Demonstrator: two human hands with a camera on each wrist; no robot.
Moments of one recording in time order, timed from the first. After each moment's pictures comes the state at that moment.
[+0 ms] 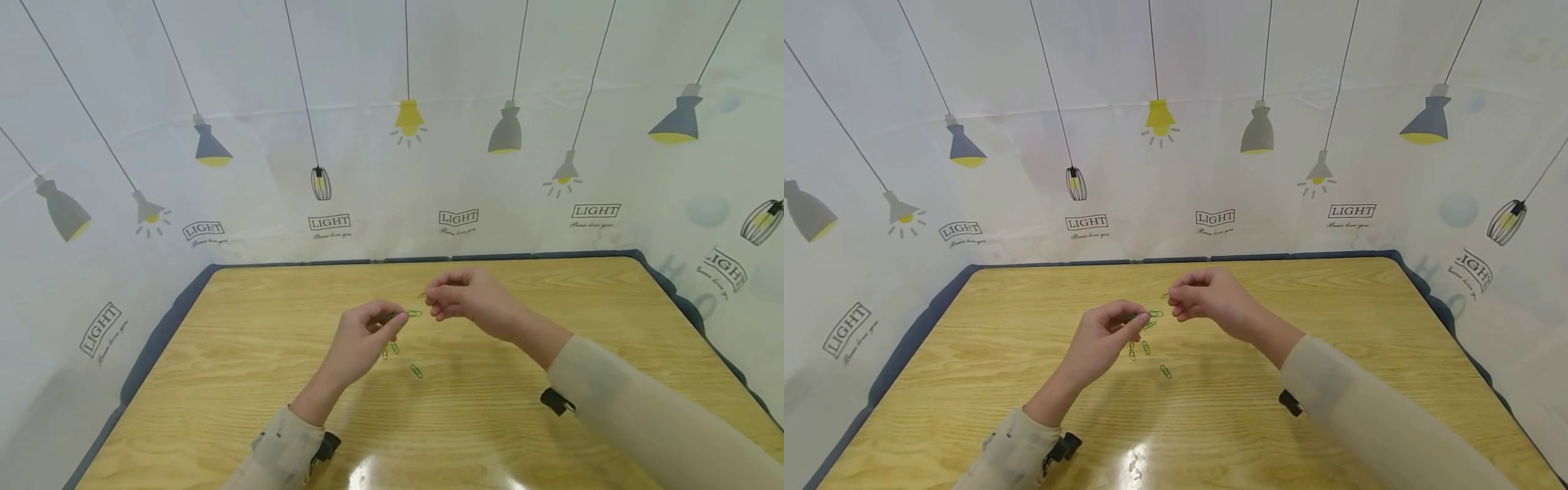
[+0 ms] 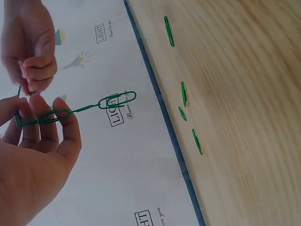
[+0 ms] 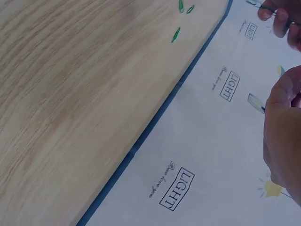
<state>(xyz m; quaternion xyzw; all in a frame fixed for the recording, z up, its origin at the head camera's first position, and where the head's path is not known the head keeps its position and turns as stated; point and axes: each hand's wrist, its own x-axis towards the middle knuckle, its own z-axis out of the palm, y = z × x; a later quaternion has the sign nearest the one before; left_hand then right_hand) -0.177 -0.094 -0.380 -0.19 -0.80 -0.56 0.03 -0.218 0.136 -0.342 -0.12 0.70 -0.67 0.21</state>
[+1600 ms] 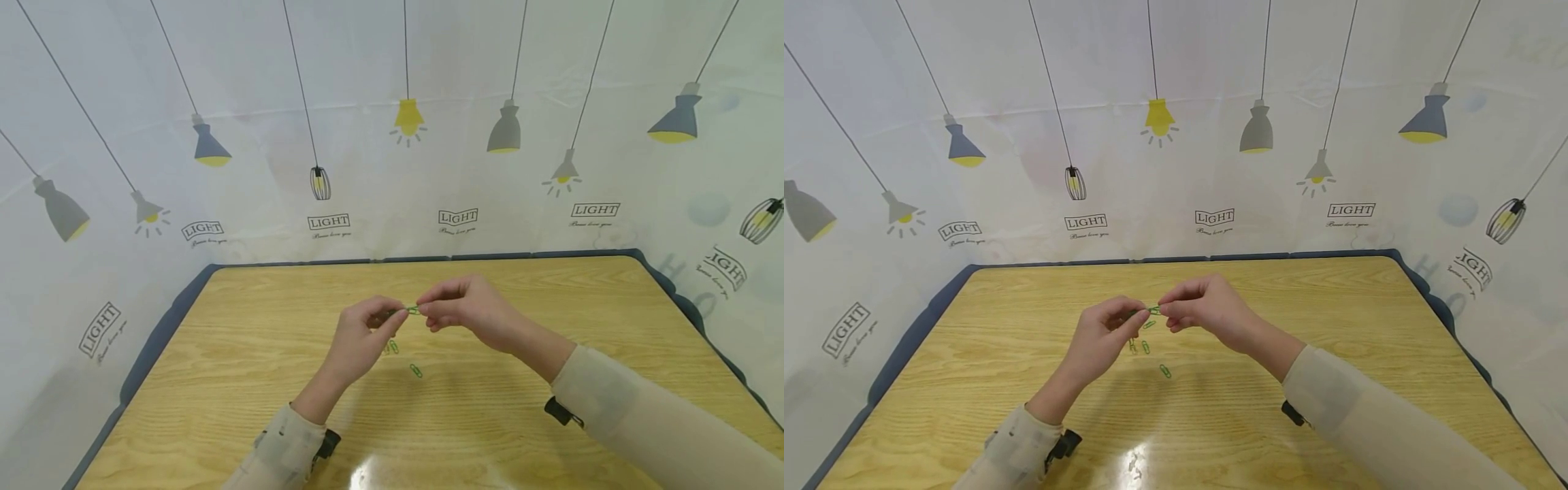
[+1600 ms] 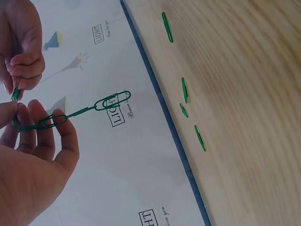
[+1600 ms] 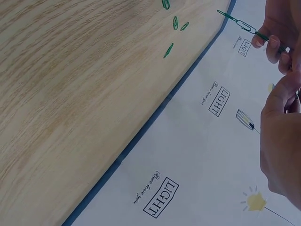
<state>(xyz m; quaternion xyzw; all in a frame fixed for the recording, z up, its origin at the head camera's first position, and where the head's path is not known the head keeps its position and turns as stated) -0.179 -0.091 -0.380 -0.23 -0.81 -0.53 0.10 -0.198 0.130 -0.339 -0.14 0.72 -0.65 0.19</state>
